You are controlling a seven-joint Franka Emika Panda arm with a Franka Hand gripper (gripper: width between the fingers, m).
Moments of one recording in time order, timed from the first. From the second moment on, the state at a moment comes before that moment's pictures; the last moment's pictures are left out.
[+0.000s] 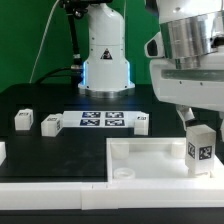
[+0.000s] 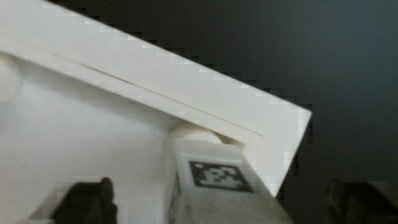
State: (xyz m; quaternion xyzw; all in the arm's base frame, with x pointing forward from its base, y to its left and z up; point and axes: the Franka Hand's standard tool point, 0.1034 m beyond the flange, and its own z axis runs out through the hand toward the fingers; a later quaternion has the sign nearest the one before) arm 0.620 0.131 0.089 -0.86 0.49 0.02 0.11
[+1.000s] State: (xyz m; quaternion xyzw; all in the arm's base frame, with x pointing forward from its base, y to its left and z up) arm 0.624 0.123 0.085 -0.99 -0.12 -0.05 0.08
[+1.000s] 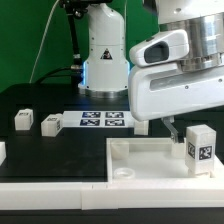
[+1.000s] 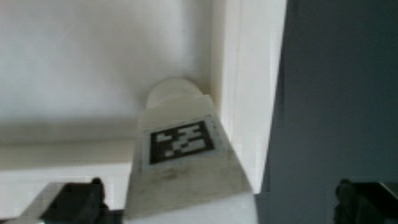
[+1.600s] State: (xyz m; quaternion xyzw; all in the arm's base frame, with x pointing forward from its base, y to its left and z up) arm 0.626 0.119 0.085 -0.99 -0.10 -0.05 0.08
